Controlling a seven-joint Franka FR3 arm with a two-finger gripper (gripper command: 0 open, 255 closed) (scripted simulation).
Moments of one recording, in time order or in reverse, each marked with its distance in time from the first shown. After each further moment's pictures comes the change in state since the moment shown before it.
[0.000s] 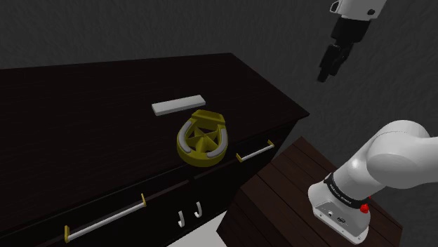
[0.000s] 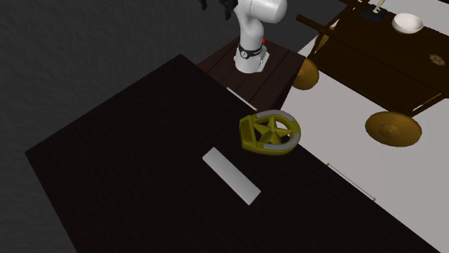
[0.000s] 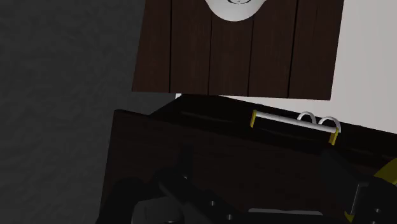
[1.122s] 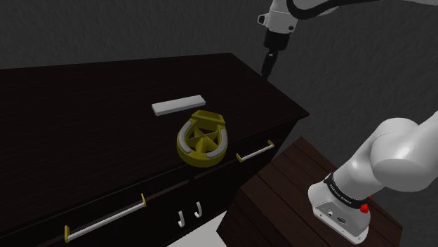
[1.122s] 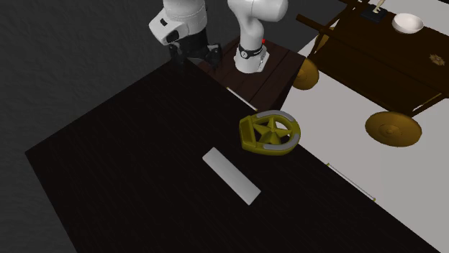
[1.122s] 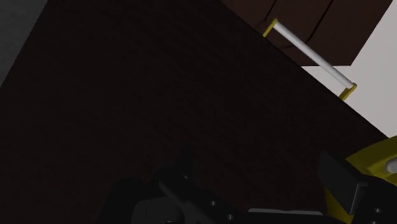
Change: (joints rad) arm 0.145 0.513 -0.015 0.173 0.009 0.381 -0.308
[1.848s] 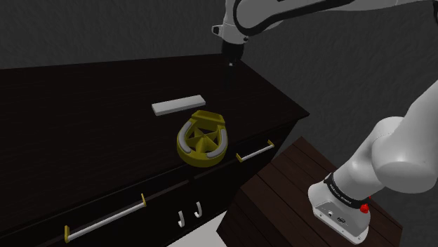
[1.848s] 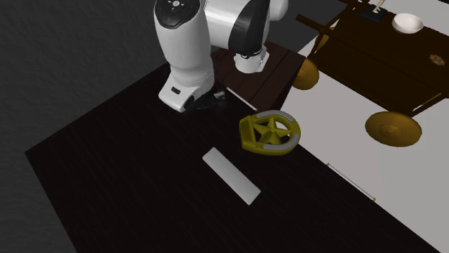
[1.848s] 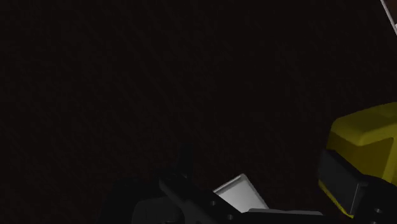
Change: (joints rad) arm 0.081 0.361 0.053 0.242 0.023 0.153 -0.198
